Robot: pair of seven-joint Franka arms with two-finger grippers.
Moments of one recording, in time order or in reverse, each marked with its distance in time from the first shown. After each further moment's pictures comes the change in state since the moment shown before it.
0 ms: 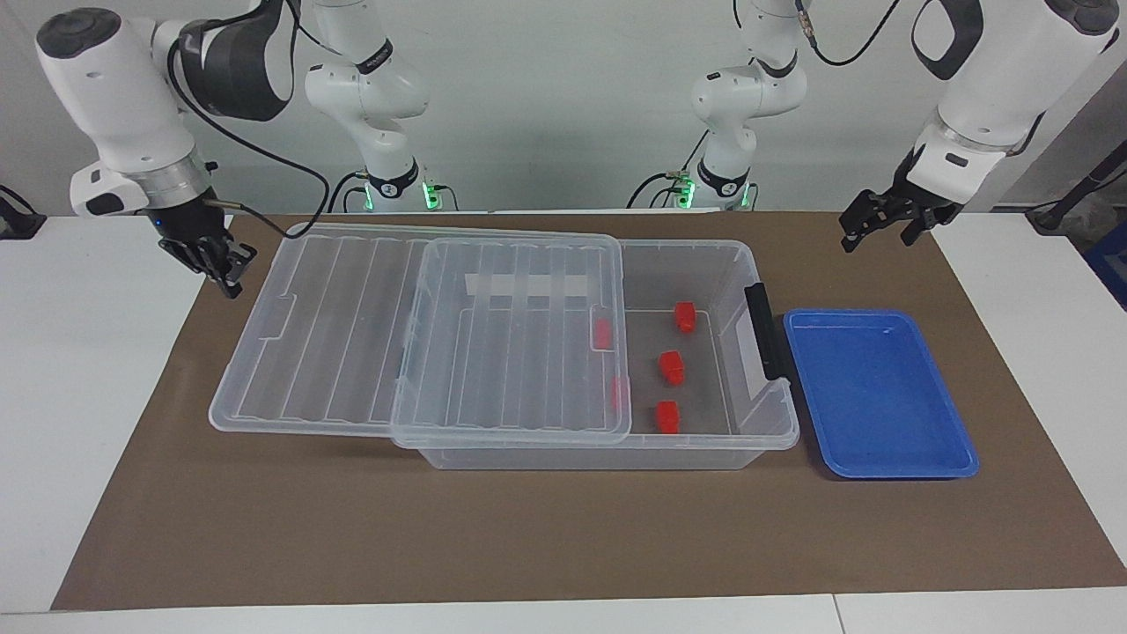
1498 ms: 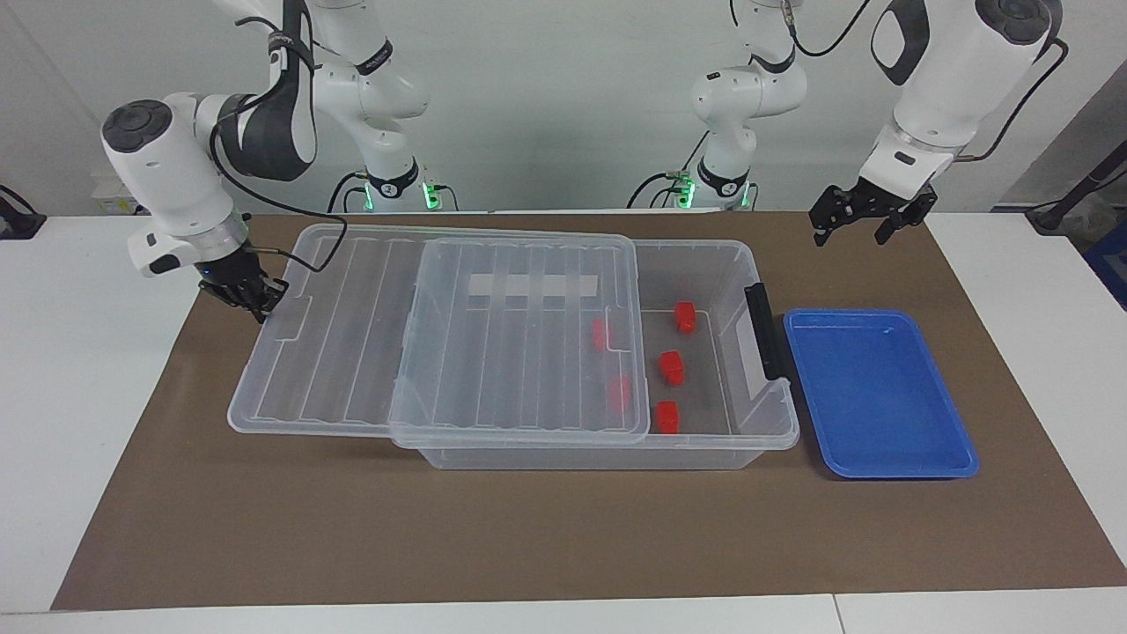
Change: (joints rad) left arm -0.047 -0.092 -0.023 -0.164 0.000 0.111 0.008; right arm 0.102 0.006 0.011 -0.116 0.000 0.071 -0.102
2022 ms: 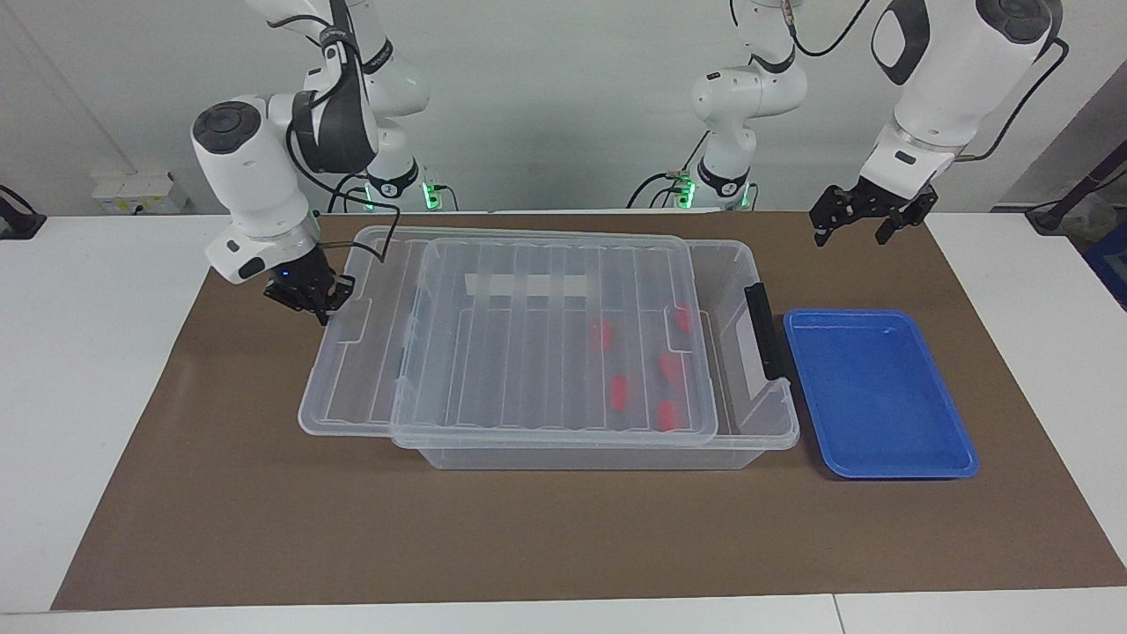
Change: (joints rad) left arm -0.002 0.000 0.001 -0.002 0.000 0.001 0.000; right arm 0.186 0.000 0.004 0.000 0.000 0.000 -0.001
